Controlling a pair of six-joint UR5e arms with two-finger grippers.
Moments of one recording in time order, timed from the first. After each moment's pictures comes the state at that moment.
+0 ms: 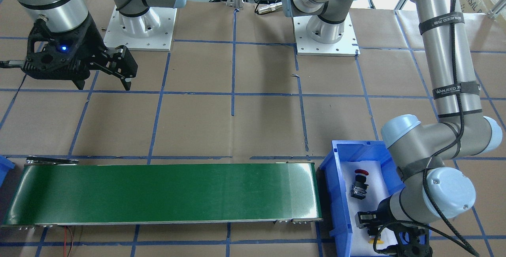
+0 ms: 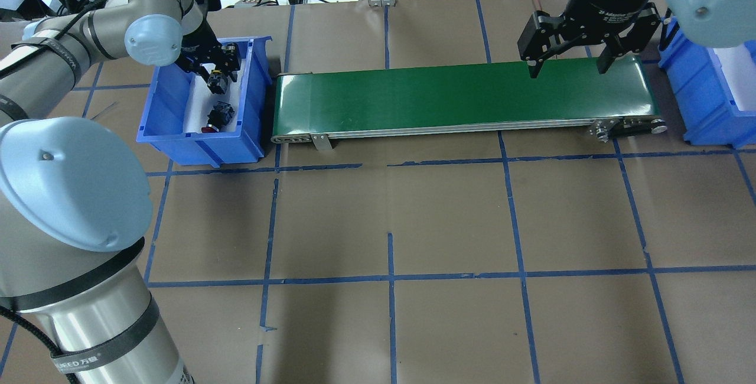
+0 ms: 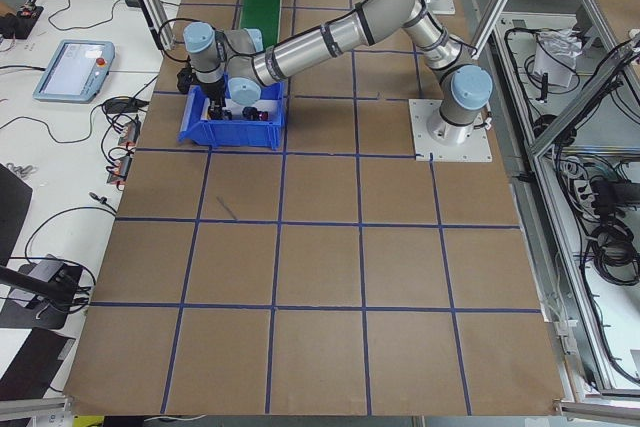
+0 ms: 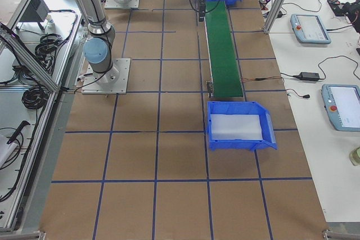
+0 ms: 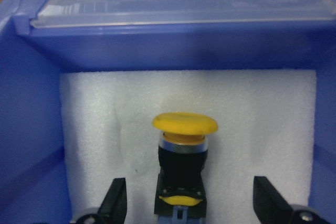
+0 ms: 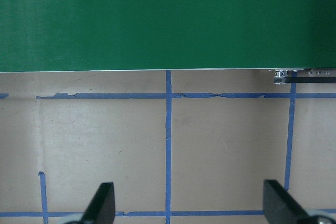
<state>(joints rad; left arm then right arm) -1.40 -2.30 -1.26 -1.12 1.57 0.17 1.55 -1.52 1.52 -1.62 -1.58 -0.03</state>
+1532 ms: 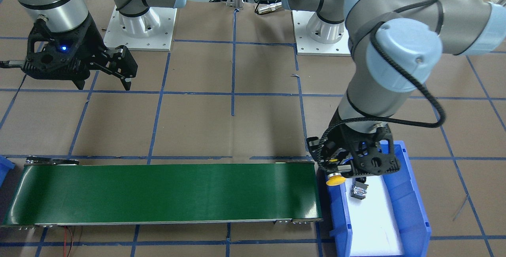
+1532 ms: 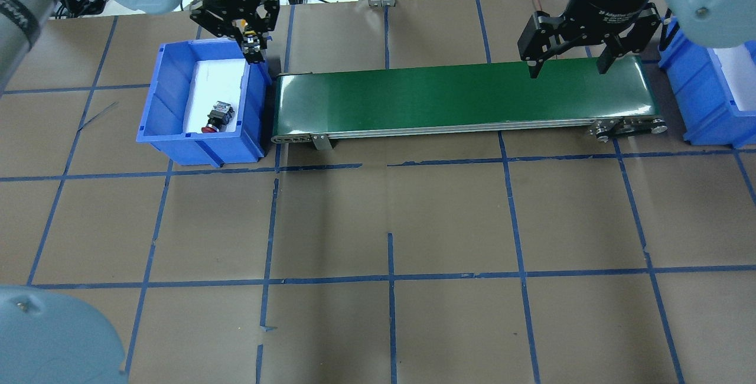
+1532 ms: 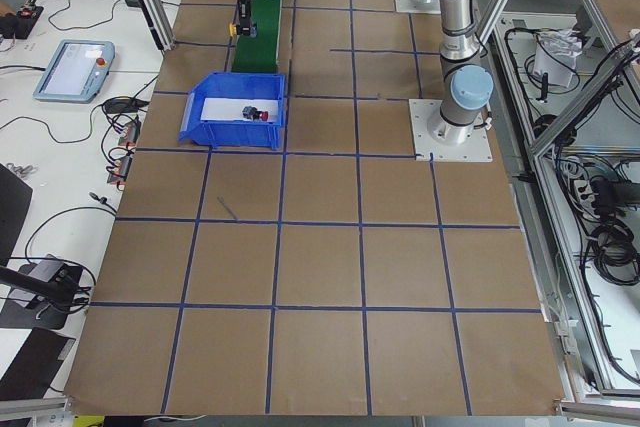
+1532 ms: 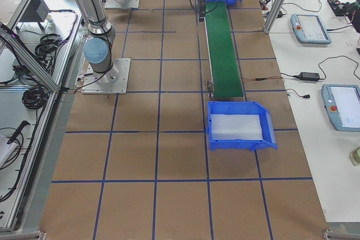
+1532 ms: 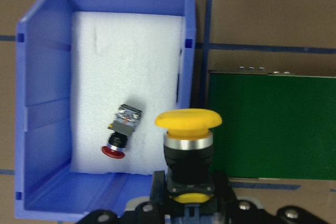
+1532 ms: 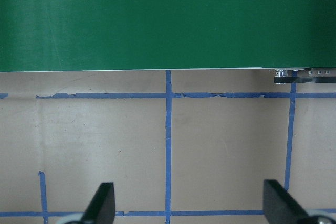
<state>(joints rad) -1.65 -1.98 -1.27 -1.39 1.60 -0.18 1.55 -1.52 1.52 -1.62 -1.58 -0.03</state>
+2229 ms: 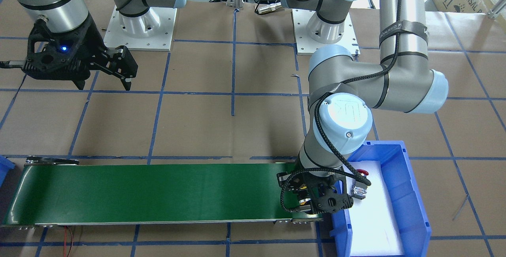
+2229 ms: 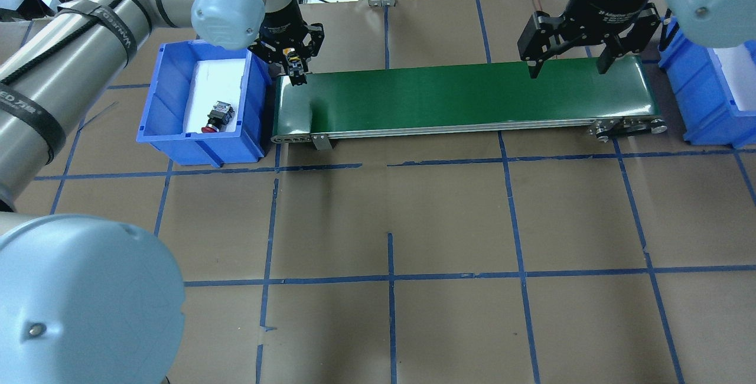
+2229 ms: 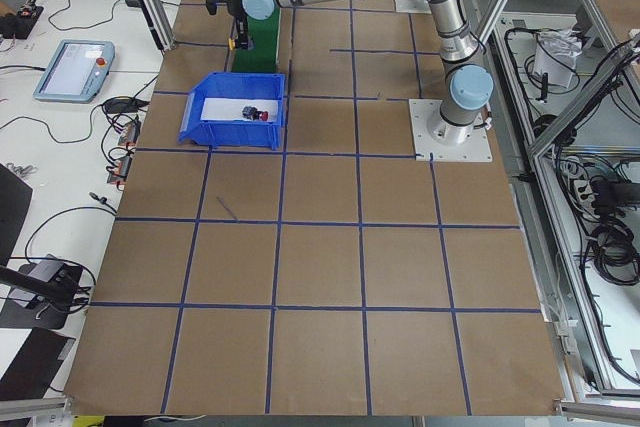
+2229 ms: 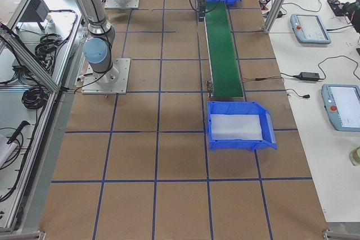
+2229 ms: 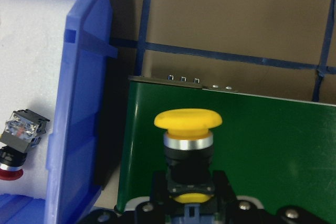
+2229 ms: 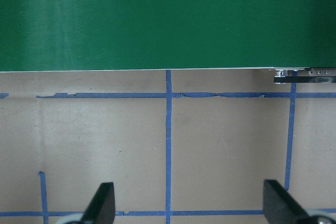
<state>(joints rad) -1.69 -2.13 -1.29 -1.27 1.60 -0.27 1.55 -1.52 1.53 -1.62 -1.58 -0.03</state>
